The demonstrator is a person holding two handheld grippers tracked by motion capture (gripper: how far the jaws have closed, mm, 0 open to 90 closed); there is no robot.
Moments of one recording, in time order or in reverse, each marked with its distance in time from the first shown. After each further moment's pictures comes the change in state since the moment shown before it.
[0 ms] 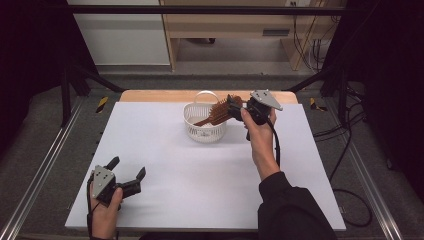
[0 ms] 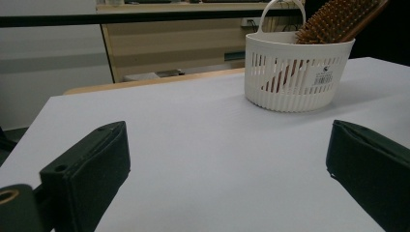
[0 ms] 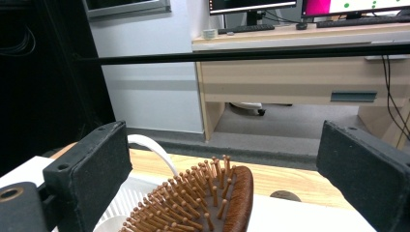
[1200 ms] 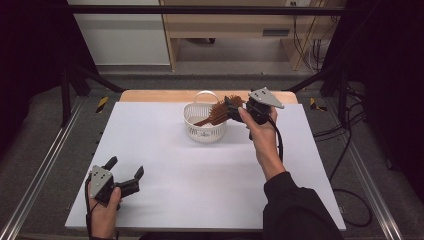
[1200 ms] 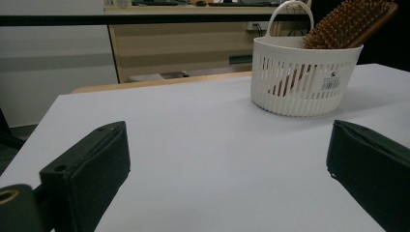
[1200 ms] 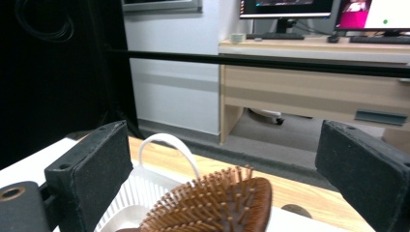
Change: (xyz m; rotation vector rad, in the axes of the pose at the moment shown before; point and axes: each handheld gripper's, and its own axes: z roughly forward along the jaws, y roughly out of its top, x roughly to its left) left arm 0.004 0.000 -0.002 -0.015 0.021 -0.024; right arm 0.005 0.012 -0.010 0.006 0.120 -0.093
